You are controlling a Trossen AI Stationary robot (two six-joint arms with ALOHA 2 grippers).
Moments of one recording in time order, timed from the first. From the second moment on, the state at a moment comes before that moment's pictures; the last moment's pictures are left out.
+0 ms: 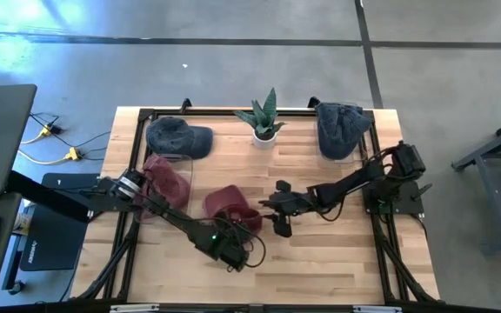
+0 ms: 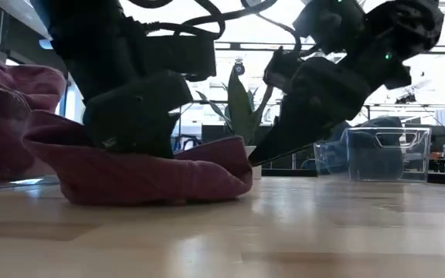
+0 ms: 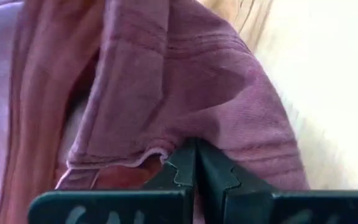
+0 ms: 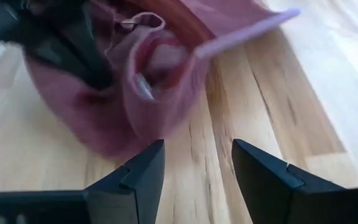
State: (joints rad) left arm -0.52 2.05 1.34 -0.59 -0.50 -0.83; right arm 0.22 1.77 0.73 0.40 0.16 0.27
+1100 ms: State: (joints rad) left arm -0.52 2.06 1.44 -0.76 -0.54 -0.91; right arm 0.30 1.79 0.77 0.39 0.33 0.14
